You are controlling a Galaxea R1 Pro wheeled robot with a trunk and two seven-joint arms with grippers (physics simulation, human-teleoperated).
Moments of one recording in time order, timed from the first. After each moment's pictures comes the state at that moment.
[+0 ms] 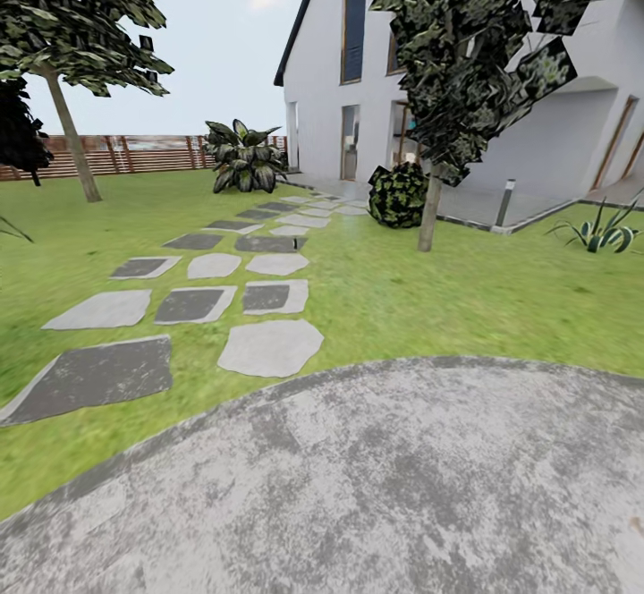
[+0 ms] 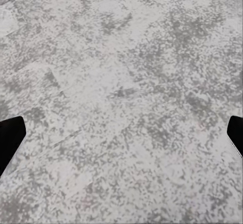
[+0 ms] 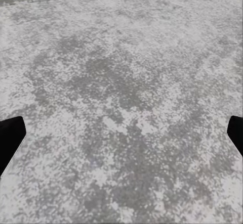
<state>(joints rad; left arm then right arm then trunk) -0.07 0.07 0.09 -0.41 0.04 -0.38 0.00 -0.07 -0.08 -0.12 -0.48 0.00 -0.55 -0.05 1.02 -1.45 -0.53</state>
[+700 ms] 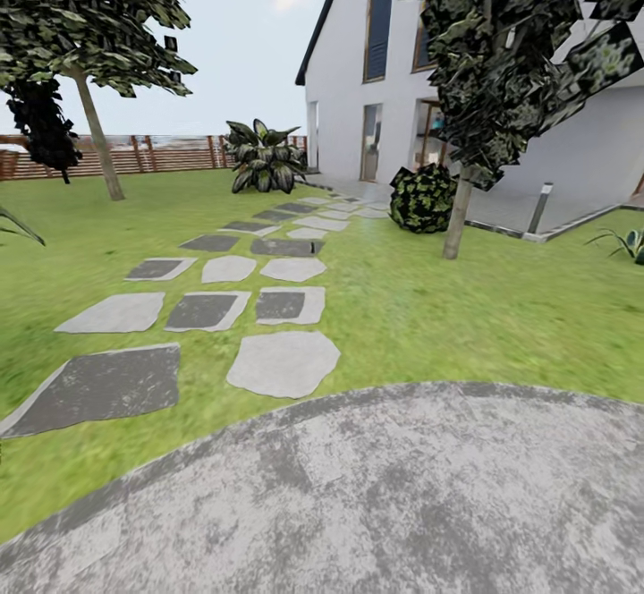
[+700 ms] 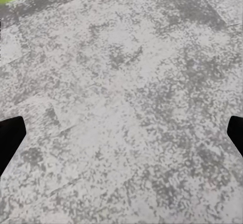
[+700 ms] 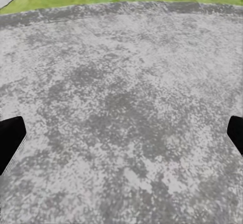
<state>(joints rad) -0.07 0.07 0.09 -0.41 0.04 -0.38 0.00 -0.07 -0.07 -0.12 -0.47 0.00 -0.55 -0.05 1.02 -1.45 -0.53</state>
